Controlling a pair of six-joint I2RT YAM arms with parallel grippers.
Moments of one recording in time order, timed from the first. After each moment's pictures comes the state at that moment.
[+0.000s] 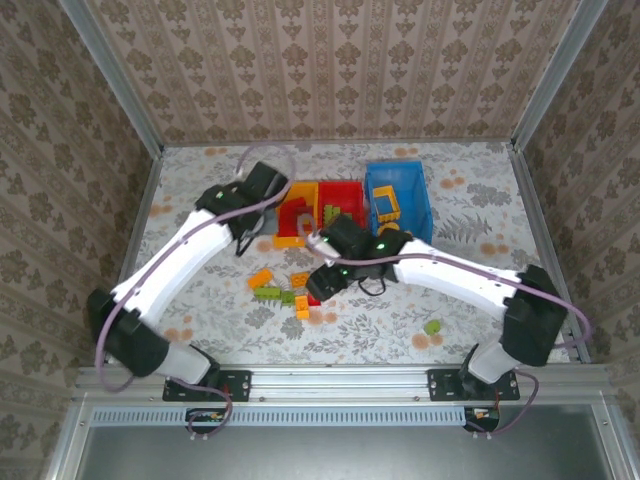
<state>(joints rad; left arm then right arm) -0.65 1.39 1.37 -1.10 -0.40 -0.60 0.90 1.59 1.25 -0.70 -0.12 0.20</state>
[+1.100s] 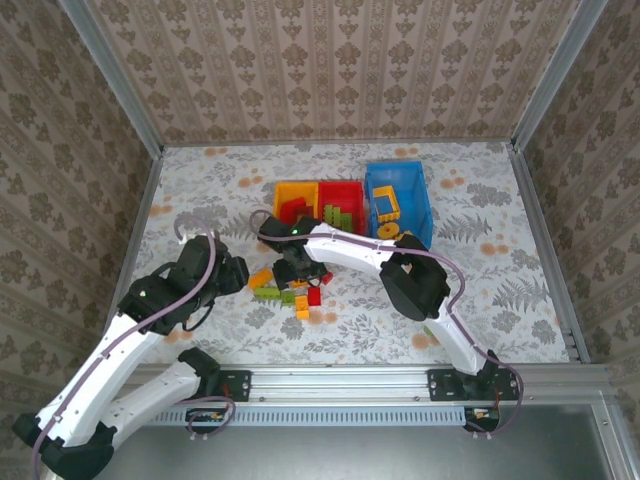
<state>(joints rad) -0.66 0.75 0.95 -1.08 -0.25 -0.72 0.93 2.28 1.90 -1.01 0.05 0.64</state>
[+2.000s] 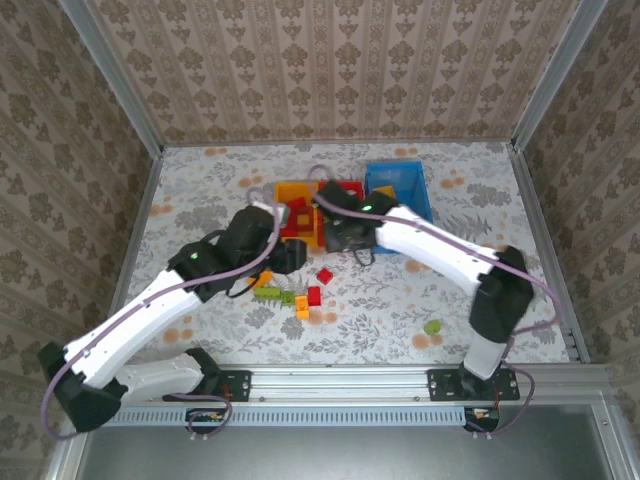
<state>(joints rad) -0.87 1.11 1.12 -0.75 -0.07 -0.52 0.74 1.70 1.54 -0.99 0.23 0.62</state>
